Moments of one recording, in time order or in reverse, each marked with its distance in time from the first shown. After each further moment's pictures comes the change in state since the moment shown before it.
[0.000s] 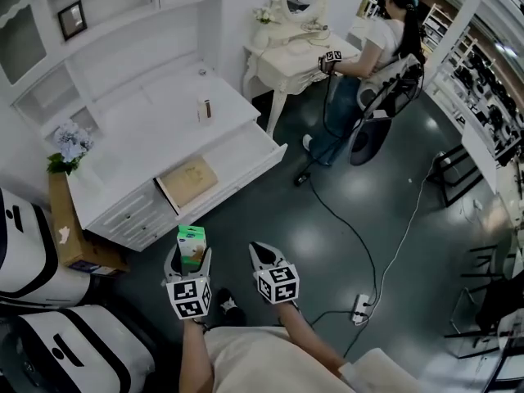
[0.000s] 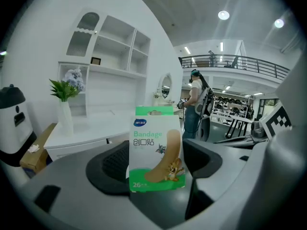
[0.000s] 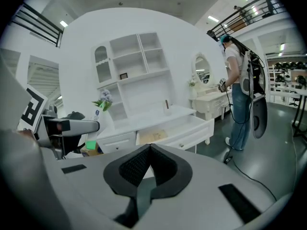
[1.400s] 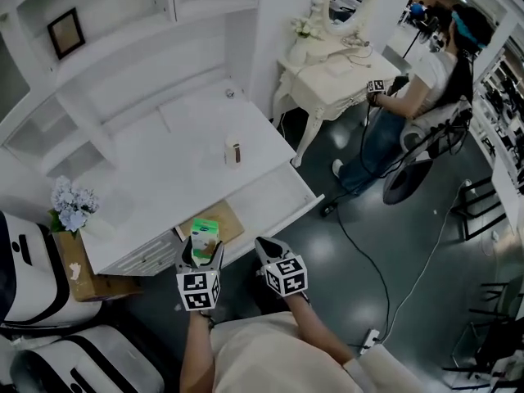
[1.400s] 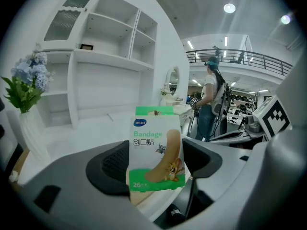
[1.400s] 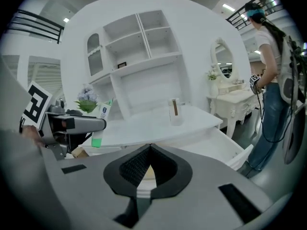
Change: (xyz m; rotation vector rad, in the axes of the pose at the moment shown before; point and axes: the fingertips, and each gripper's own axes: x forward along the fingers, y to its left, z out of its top) left arm 0.231 0.107 0.095 0.014 0.047 0.026; right arm 0.246 -0.059 0.131 -0.078 0.091 0.149
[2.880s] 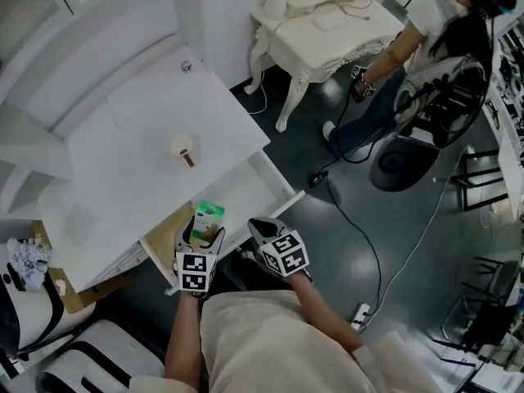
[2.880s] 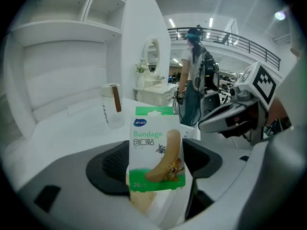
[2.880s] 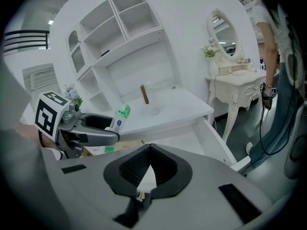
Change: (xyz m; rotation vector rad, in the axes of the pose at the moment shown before) left arm 0.203 -0.095 -0.022 0.173 0.221 -0.207; right arm 0.058 -0.175 0.000 0.052 0.196 0.096
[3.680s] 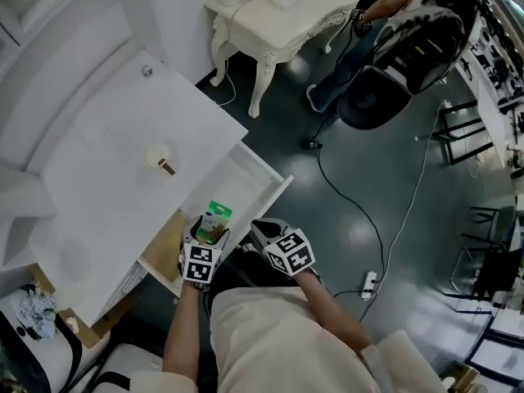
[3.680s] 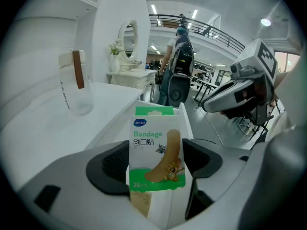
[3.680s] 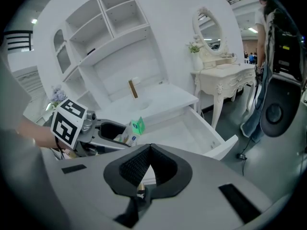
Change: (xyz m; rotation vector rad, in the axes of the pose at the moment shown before) left arm 0.058 -0.033 -0.052 0.112 0.143 -0.301; right arm -0.013 -0.010 -0.029 0.106 0.030 -0.126
